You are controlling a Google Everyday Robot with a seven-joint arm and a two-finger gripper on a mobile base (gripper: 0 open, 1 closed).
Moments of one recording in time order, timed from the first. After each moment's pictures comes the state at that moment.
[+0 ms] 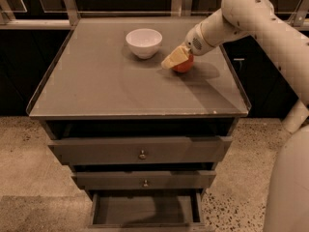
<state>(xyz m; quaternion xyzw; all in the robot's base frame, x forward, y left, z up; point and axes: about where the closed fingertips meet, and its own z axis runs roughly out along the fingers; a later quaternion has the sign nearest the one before) 0.736 -0.095 0.860 -0.41 0.82 0.17 0.35</state>
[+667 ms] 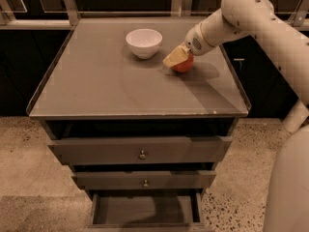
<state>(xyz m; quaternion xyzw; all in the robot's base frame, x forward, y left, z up) 0.736 -0.095 0.860 -0.41 0.82 0.17 0.35</state>
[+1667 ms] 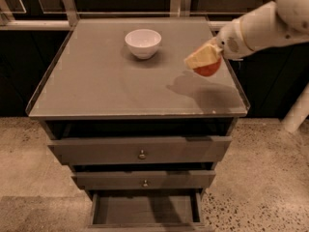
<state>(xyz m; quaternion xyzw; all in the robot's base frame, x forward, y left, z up) 0.640 -0.144 0.921 -0.37 0.82 0.17 0.39</state>
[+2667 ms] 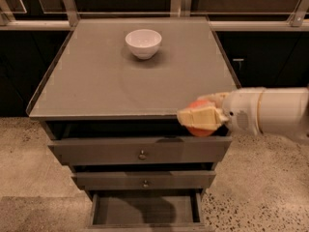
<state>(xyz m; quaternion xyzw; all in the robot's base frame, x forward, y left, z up) 0.476 -0.110 0.889 -0.28 0.81 0.26 0.44</state>
